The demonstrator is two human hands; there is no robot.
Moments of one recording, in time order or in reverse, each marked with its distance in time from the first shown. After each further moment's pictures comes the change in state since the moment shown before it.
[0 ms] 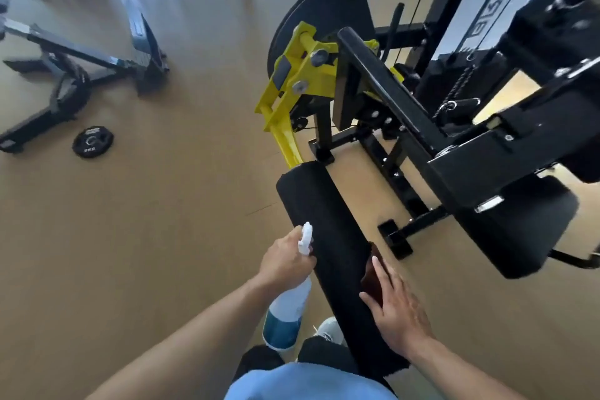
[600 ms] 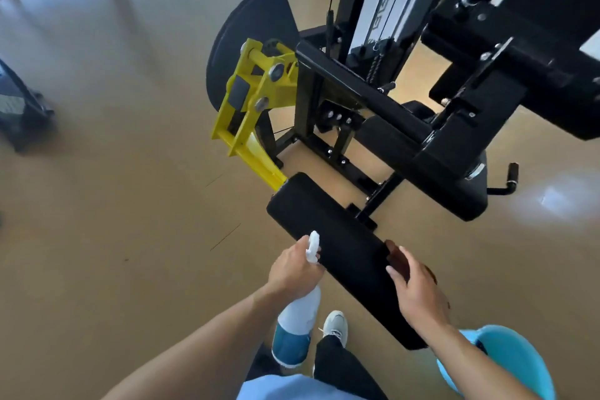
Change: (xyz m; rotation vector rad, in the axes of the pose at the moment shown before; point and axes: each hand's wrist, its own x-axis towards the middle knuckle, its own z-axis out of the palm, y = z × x) left_hand 0.051 -0.041 -0.047 0.102 -0.285 0.262; right_hand -0.028 -0.107 -0.018 0.332 0.329 0.583
